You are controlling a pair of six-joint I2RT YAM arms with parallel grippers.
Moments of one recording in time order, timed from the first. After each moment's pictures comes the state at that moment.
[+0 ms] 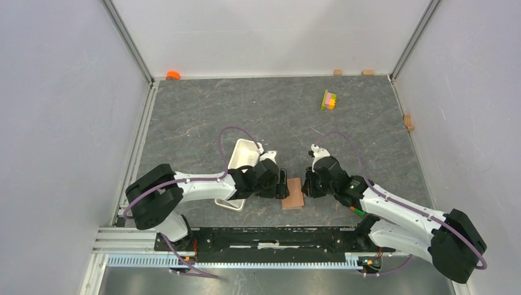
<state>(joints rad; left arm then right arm) -1.06 1.56 0.76 -0.07 -0.09 -0.85 0.77 1.01 0.46 -0.30 0.03 0.55</state>
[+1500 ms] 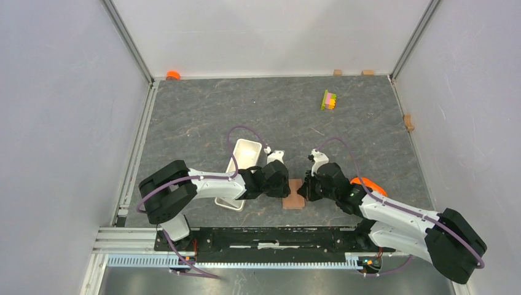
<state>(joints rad) -1.10 1.68 0.83 -0.02 -0.15 -0.85 0.77 1.00 0.31 -0.03 -0.06 0.56</state>
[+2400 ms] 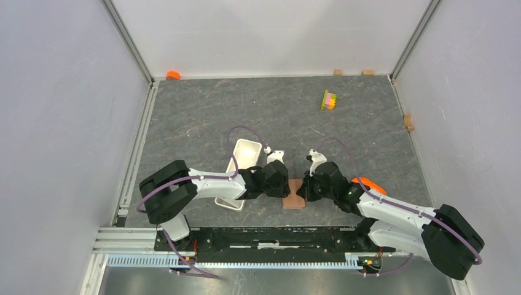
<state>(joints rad) -1.10 1.68 0.83 -0.02 -0.16 -0.85 0.77 1.04 0.32 -0.03 -0.06 0.56</state>
